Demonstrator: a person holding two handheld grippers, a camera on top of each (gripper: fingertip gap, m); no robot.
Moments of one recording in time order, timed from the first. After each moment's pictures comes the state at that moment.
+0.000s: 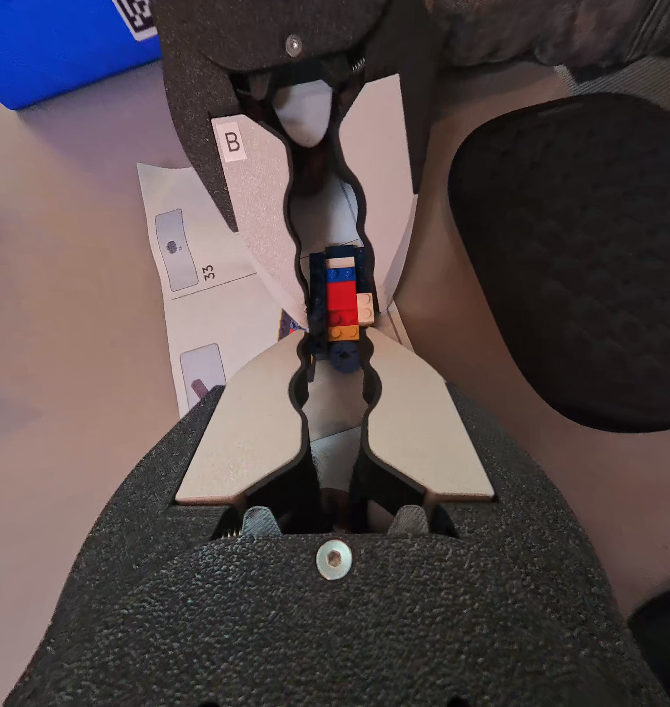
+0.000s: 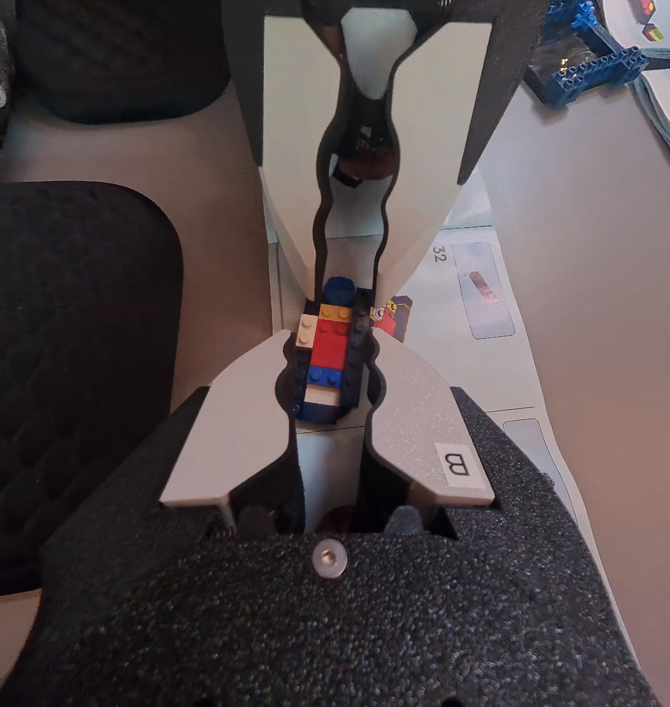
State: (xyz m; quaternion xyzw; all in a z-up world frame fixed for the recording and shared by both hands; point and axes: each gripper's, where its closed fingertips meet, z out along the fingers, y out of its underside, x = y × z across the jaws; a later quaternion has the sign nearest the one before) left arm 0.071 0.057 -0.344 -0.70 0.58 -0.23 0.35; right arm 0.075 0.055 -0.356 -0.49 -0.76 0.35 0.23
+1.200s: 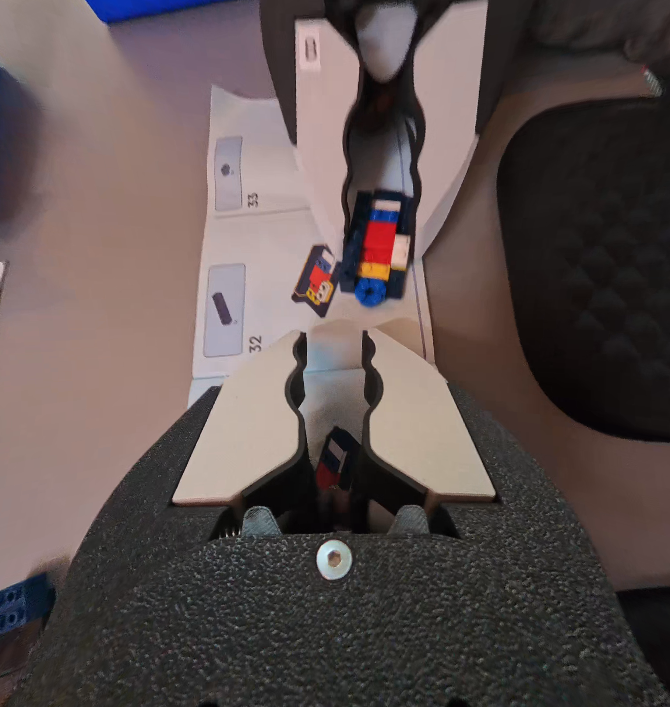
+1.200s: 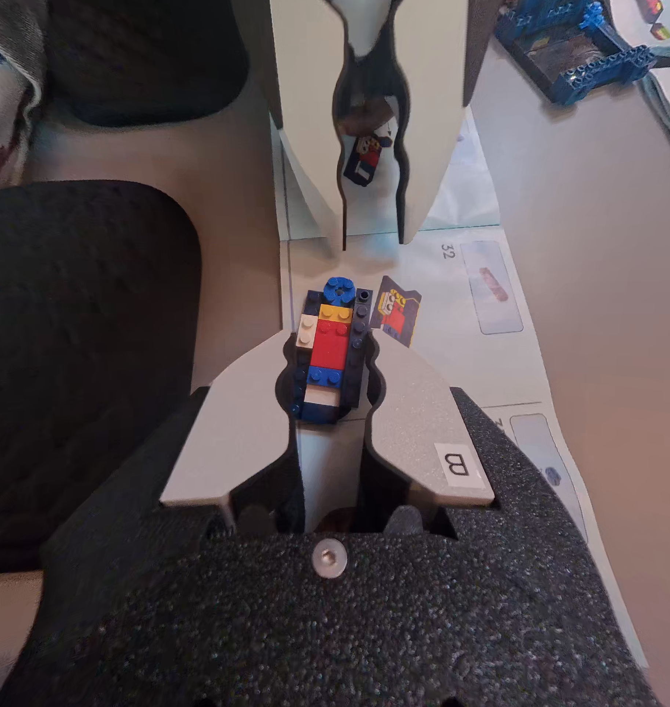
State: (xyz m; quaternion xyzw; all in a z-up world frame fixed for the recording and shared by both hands) left arm 0.042 0.054 -0.349 -0.77 0.49 -0.18 0.37; right arm 0.083 0.051 -0.354 -0.49 -0.76 0.36 0.23
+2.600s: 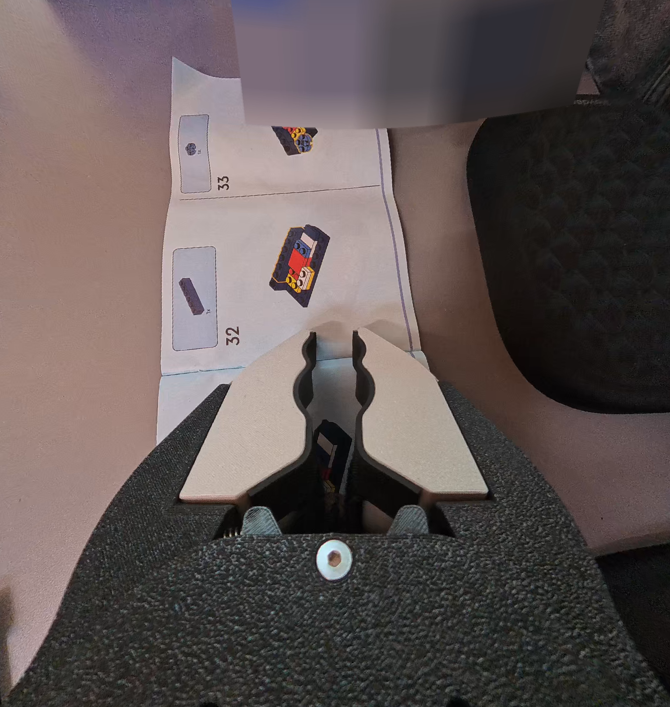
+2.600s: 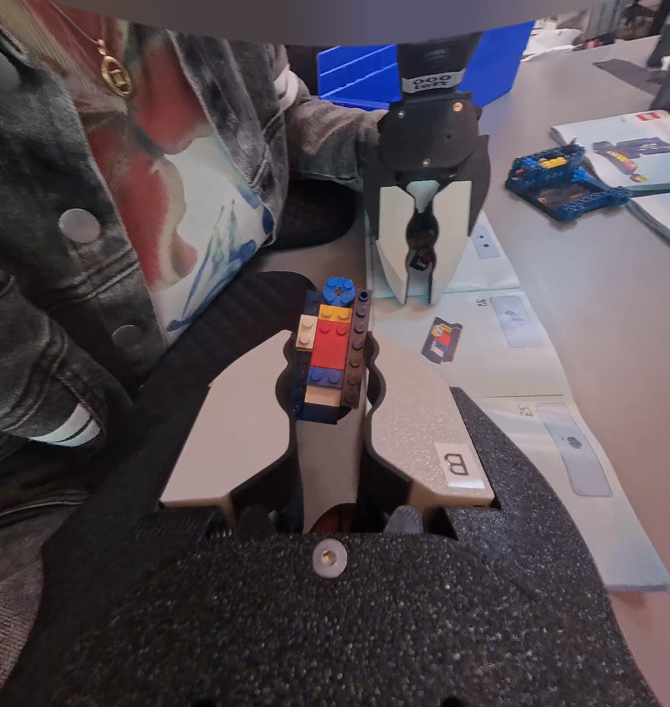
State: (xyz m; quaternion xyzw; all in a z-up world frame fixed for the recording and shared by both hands) left arm 0.042 0.043 -0.356 -0.76 0.50 -0.23 0.34; right arm 0.139 0.038 -0.284 -0.43 -0.69 0.54 0.22
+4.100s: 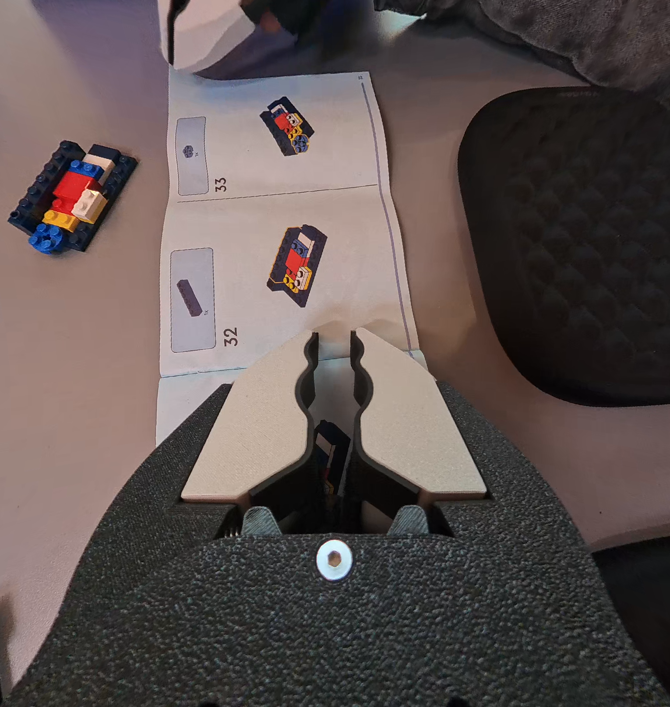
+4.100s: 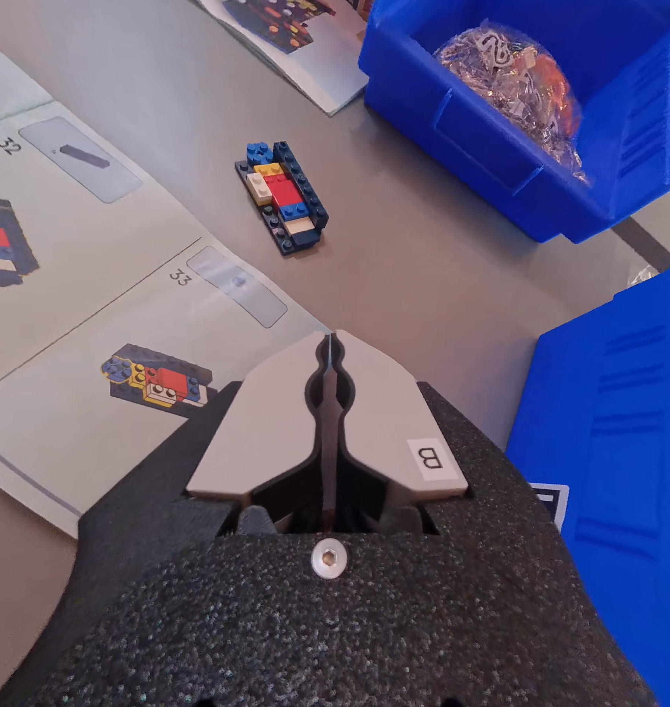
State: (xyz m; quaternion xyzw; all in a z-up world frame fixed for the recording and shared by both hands) left arm 0.044 0.041 -0.357 -0.76 0.51 -0.23 0.34; right arm 0.149 0.192 -0.343 -0.71 -0.54 0.11 0.44
